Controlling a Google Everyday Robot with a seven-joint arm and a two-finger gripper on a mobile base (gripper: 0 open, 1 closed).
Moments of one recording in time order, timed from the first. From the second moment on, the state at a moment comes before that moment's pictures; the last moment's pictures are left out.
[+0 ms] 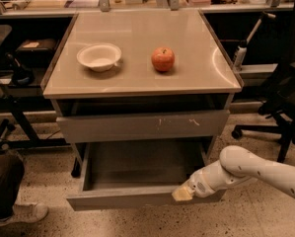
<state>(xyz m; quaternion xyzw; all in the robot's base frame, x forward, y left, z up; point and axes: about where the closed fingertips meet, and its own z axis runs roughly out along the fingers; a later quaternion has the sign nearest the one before) 0.452 -0.115 0.458 -0.36 0.86 0.35 0.13</state>
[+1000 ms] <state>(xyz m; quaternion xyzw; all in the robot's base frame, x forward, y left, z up) 0.452 -0.115 0.458 -0.36 0.86 0.35 0.13</state>
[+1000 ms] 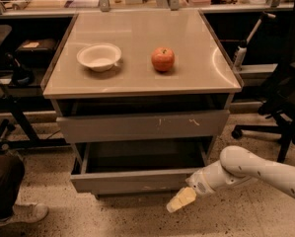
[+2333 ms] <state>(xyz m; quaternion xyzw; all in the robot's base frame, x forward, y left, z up) 0.454 -0.114 0.457 -0.36 0.86 0.35 0.13</state>
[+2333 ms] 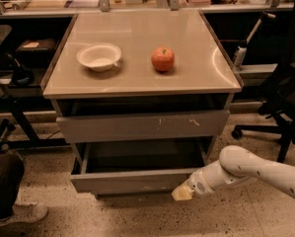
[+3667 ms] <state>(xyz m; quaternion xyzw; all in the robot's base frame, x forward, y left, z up) 0.519 -0.116 0.442 -0.37 0.87 0.27 0.17</state>
